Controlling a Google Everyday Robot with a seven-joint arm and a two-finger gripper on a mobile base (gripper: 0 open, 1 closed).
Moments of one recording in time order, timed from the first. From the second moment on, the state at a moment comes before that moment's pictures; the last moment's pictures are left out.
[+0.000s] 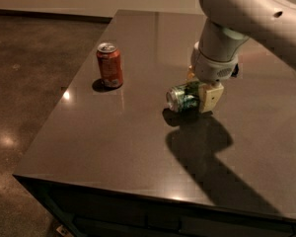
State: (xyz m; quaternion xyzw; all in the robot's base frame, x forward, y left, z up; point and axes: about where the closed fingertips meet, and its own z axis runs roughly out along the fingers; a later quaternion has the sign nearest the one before) arm 0.554 -0.137 0.857 -0.82 0.57 -0.05 0.08
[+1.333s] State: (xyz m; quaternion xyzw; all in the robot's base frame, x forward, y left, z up) arm 0.569 -0.125 0.931 -0.89 0.37 -0.17 0.23
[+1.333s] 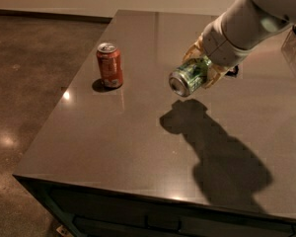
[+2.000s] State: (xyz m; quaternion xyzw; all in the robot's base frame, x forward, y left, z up) arm 0.574 -0.119 0.949 -0.88 0.31 -0.23 0.26
